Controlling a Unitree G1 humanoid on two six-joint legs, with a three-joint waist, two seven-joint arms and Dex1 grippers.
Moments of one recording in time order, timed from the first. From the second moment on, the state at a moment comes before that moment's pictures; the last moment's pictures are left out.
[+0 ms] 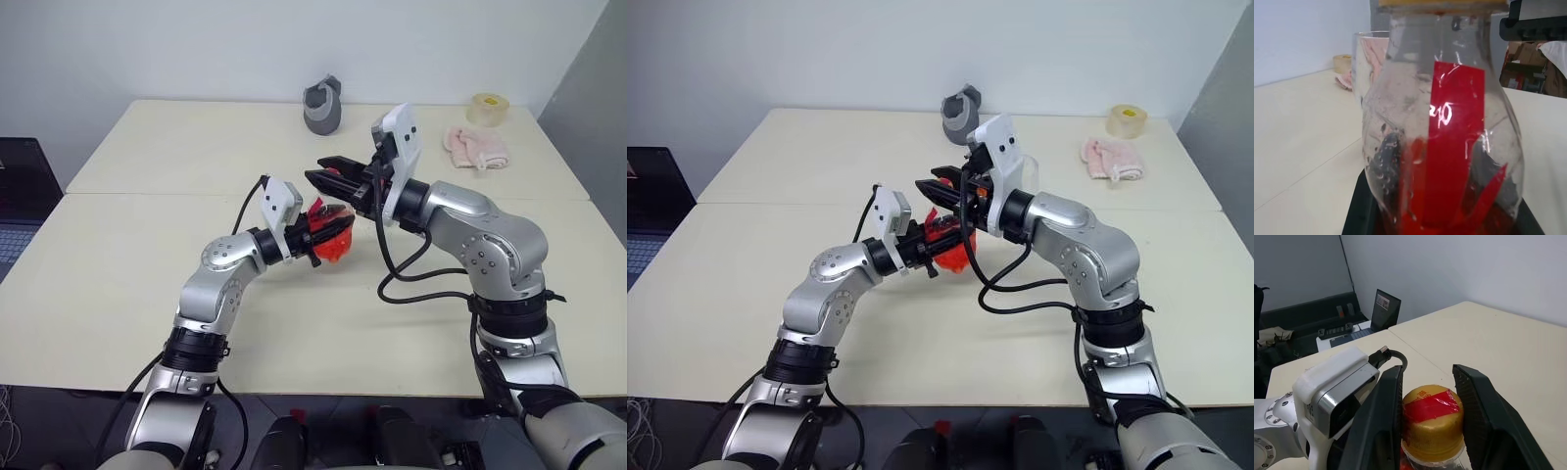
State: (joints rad) left arm -0.55 0.33 -0.07 0.05 -0.39 0.30 -0.83; right arm -0.82 -0.23 0.07 -0.24 0.56 0.89 0.49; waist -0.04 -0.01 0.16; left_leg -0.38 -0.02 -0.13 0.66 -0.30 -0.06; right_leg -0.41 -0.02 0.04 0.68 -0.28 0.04
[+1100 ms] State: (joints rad) left arm -0.33 0.46 0.01 -0.29 -0.53 0.47 -0.76; right arm -0.80 -0.47 0.03 -0.27 0.71 0.85 0.91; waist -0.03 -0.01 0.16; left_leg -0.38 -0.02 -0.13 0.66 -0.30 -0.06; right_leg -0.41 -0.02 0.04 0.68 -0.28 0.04
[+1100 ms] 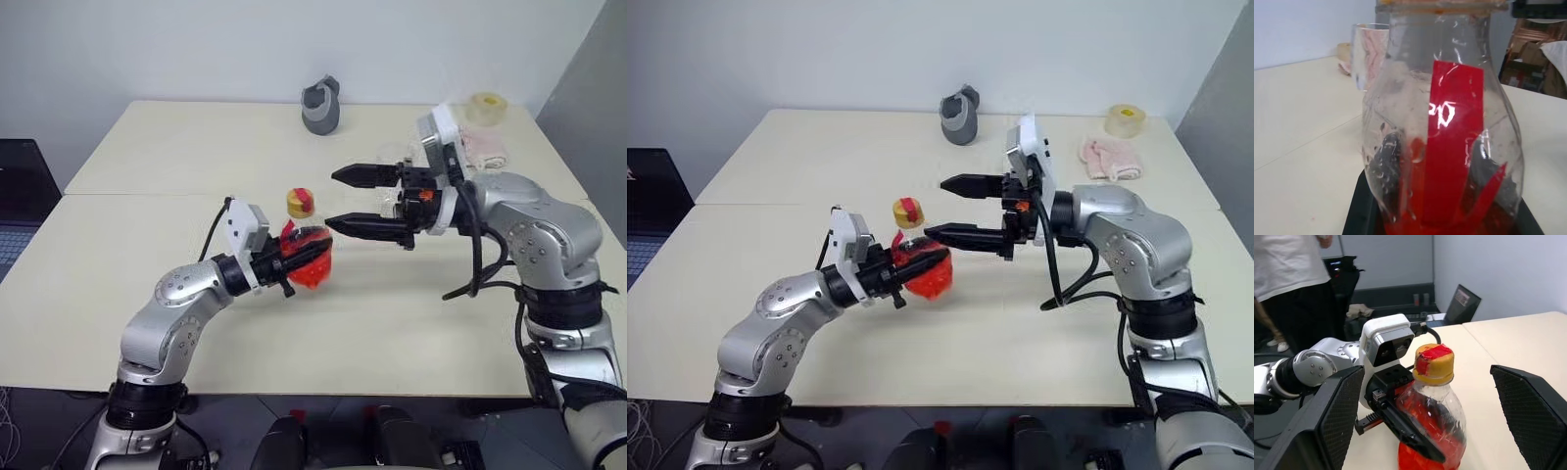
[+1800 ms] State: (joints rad) left arm -0.57 0.33 -0.03 0.06 -0.41 0.25 -0.82; right arm -0.80 -0.25 0.08 -0.35 0.53 0.81 0.46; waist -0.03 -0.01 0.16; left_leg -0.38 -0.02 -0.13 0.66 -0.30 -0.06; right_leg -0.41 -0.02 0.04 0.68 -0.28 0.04
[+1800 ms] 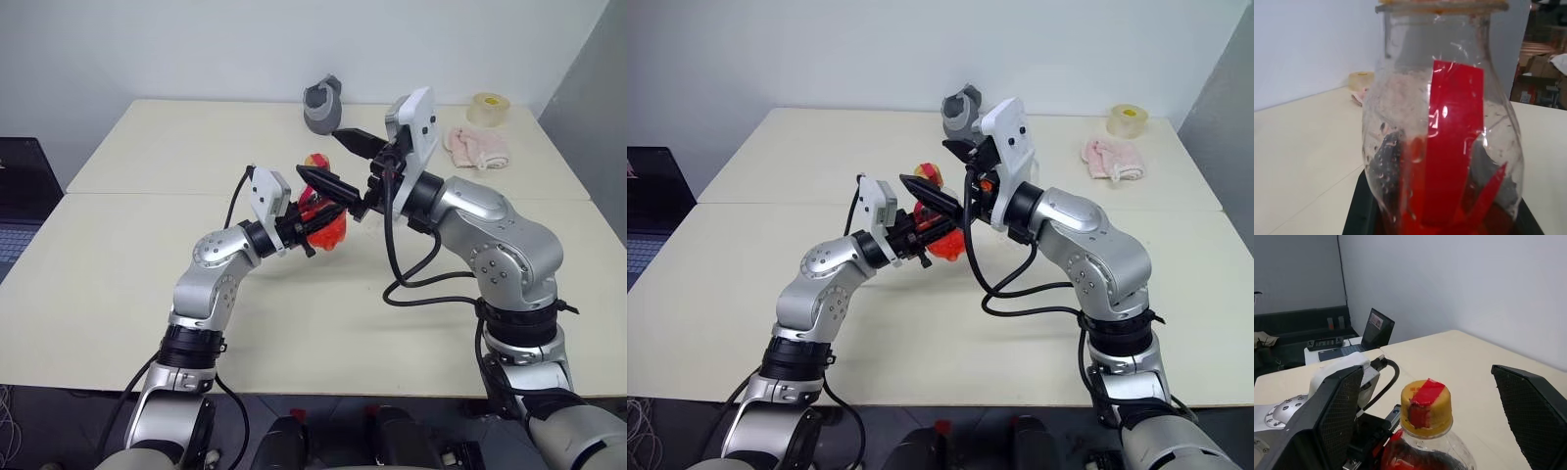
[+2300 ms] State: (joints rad) left arm -0.60 0.33 -0.03 0.08 -0.40 0.25 -0.84; right arm -0.81 -0.23 0.10 -0.23 0.45 0.73 0.46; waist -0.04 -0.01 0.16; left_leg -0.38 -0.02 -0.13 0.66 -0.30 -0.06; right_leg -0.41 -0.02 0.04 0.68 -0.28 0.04
